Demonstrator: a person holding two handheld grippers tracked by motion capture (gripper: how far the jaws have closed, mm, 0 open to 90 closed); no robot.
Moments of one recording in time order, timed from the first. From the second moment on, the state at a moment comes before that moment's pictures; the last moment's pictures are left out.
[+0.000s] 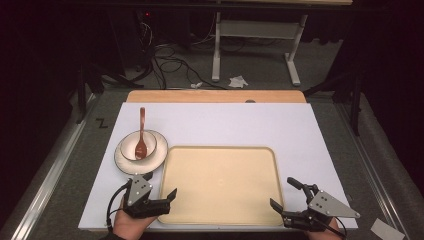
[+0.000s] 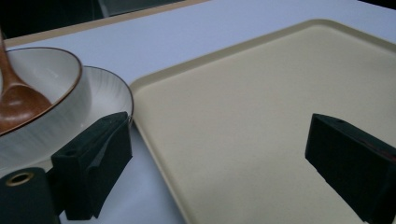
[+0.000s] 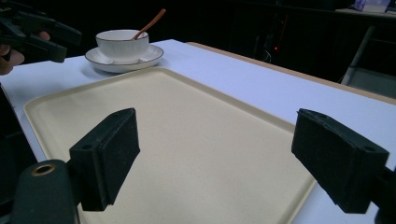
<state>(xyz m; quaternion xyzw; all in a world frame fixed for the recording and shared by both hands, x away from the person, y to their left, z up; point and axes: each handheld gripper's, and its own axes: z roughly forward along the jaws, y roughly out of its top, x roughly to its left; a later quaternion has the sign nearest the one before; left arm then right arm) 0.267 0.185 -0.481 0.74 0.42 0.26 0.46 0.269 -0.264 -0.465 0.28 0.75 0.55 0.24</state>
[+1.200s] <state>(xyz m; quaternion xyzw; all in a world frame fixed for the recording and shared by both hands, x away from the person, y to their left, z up) 0.272 0.259 -0.478 0.68 0.51 0.28 0.45 0.269 -0.264 -0.464 0.27 0.75 0.55 0.24</state>
